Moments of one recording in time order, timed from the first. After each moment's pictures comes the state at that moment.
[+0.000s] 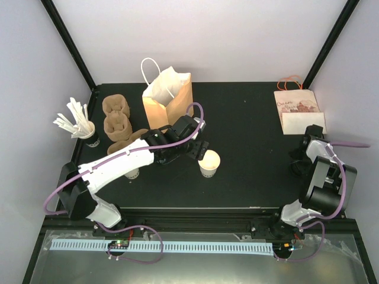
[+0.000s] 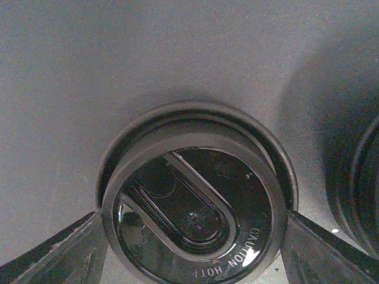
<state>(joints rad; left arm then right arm) -0.89 1.48 1.28 -0.66 -0.11 -0.37 -0.38 1.53 0.85 -0.68 0.17 0.87</state>
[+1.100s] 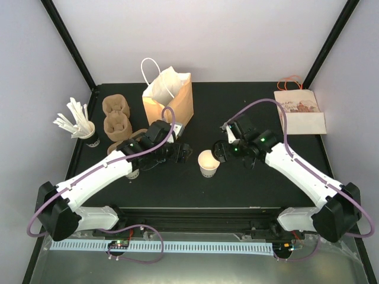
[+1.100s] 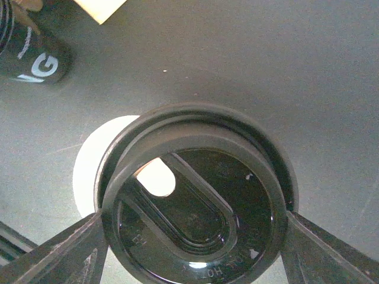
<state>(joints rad) -0.73 1.24 1.02 -0.57 0.04 -0.39 0.62 1.28 1.09 -0.83 -0.07 0.30</state>
